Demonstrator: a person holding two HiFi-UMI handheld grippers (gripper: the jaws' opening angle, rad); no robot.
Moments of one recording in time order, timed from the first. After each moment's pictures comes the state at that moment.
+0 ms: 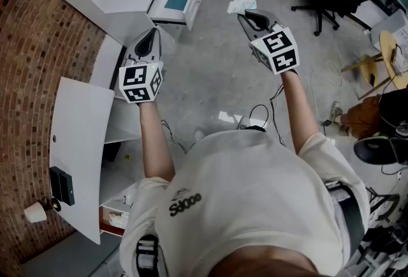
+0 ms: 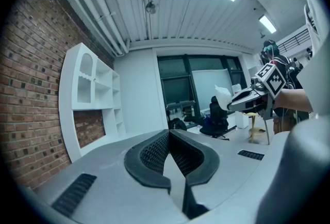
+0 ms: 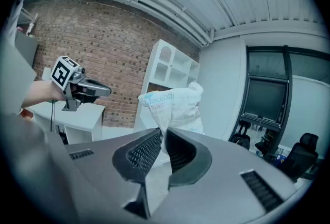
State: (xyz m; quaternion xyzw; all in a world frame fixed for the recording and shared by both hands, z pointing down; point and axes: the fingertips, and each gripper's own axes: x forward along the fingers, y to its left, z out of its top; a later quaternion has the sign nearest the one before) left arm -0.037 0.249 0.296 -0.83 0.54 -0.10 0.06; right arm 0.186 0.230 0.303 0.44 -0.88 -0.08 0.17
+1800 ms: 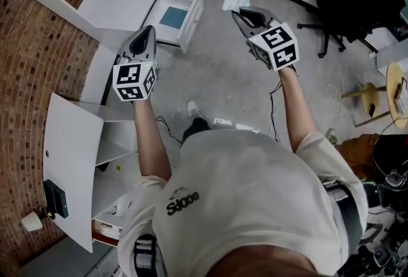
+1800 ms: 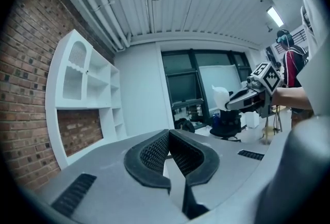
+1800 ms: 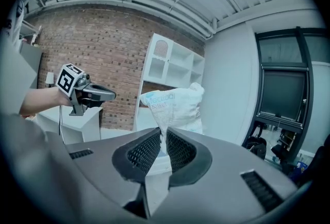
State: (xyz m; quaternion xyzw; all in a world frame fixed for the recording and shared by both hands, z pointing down) left arm -0.003 0.024 0.316 -0.83 0.55 -0.10 0.06; right arm 0.211 -0.006 0.318 0.38 -0.91 -0.07 0.16
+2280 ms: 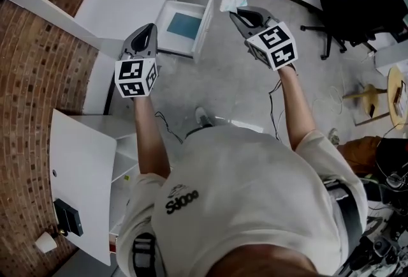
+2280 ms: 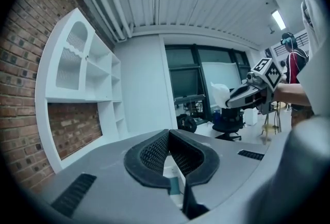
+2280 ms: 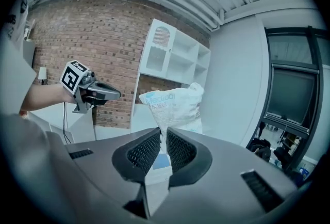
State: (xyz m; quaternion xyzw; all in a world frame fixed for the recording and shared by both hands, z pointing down) left arm -0.107 -0.106 0.326 -0.84 0.53 -0.12 0.04; right arm 0.097 -0.120 0.321 0.38 -0.90 -0.06 0.19
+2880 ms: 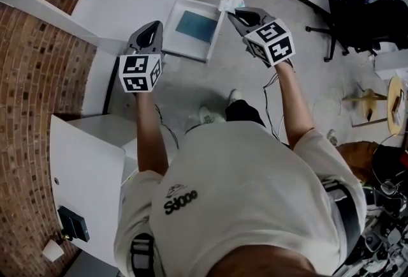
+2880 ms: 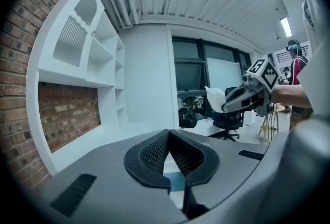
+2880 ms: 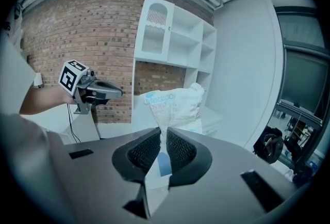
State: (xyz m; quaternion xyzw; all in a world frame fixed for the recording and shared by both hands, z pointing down) left arm -0.184 -0.206 0.377 -0.85 0.52 -0.13 -0.01; right arm 0.001 -0.223 0.375 0.35 -0.90 0.00 0.24
